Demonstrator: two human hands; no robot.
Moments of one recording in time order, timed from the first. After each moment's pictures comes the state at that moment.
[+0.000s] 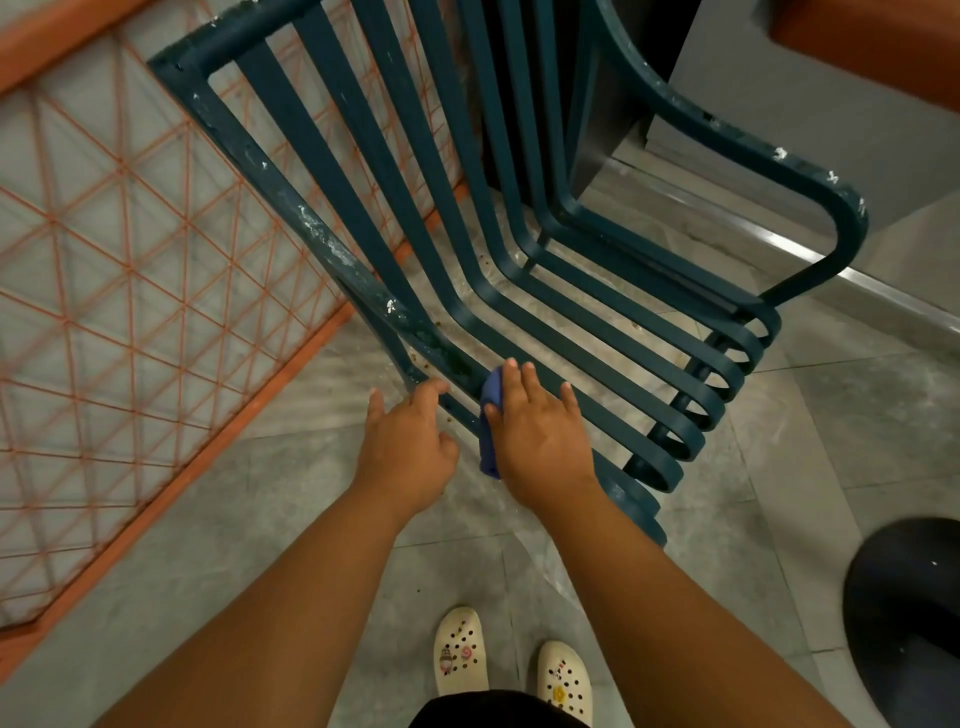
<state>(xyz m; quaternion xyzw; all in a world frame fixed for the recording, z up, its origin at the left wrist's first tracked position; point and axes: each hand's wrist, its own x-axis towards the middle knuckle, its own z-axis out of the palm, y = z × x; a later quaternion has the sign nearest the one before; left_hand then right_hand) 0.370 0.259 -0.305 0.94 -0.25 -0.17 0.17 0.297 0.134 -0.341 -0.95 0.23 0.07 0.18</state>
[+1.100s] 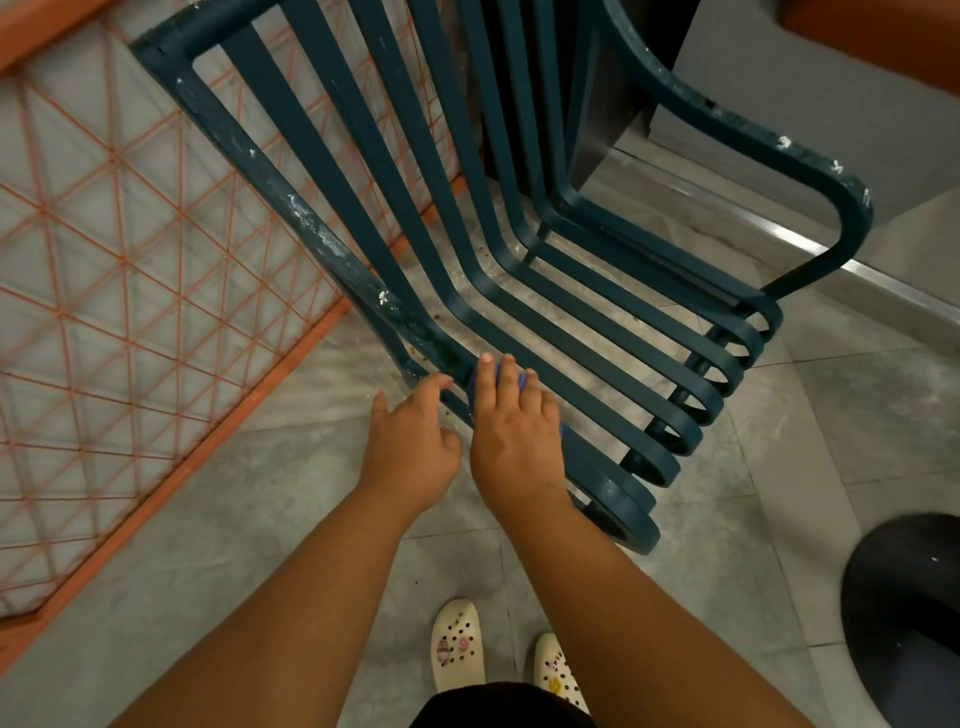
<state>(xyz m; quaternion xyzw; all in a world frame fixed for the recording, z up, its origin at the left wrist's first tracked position) 0.360 0.251 -0.304 0.93 -0.23 -0.19 0.20 0.300 0.159 -0.330 -0.97 0.22 0.08 0.09</state>
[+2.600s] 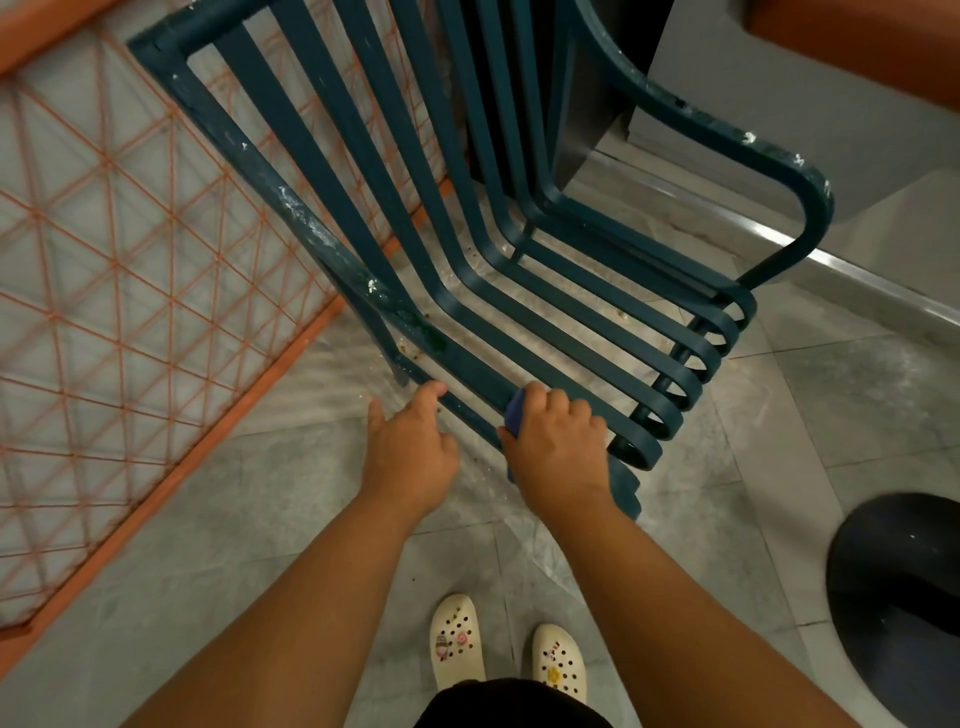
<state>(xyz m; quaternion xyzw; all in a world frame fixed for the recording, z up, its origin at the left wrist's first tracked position) 0.334 0.257 -0.292 0.93 -0.18 -0.22 0.22 0.252 0.138 -0.336 -0.94 0.32 0.05 0.11</state>
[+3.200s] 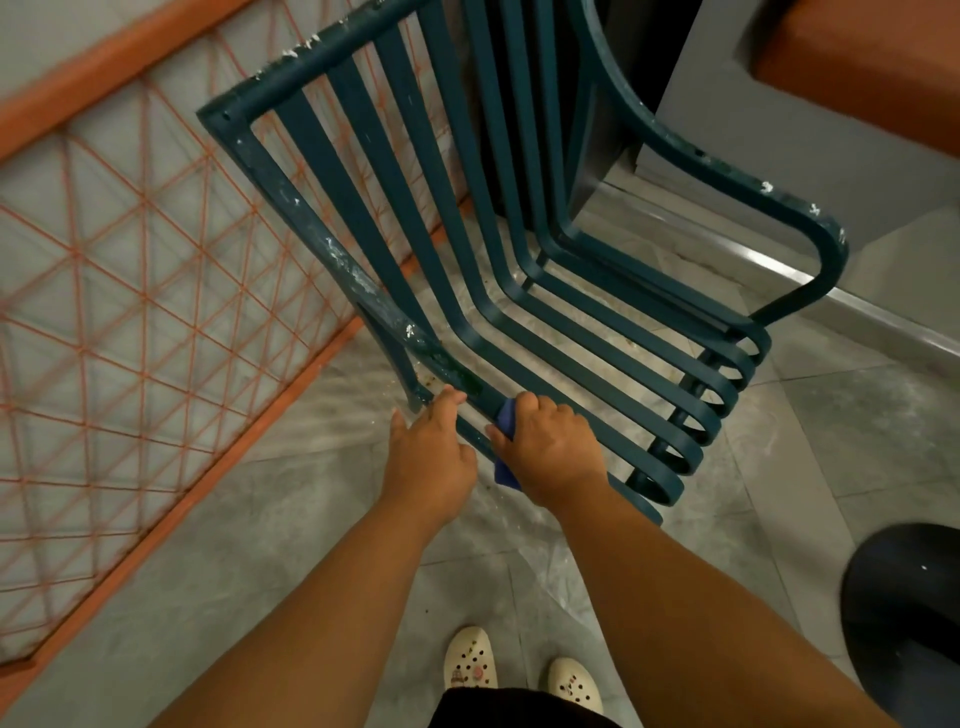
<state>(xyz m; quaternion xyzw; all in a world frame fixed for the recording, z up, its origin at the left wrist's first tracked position) 0.380 0.261 -0.289 0.92 -0.22 -0.22 0.25 0.315 0.131 -0.346 -0.95 0.26 0.05 0.15</state>
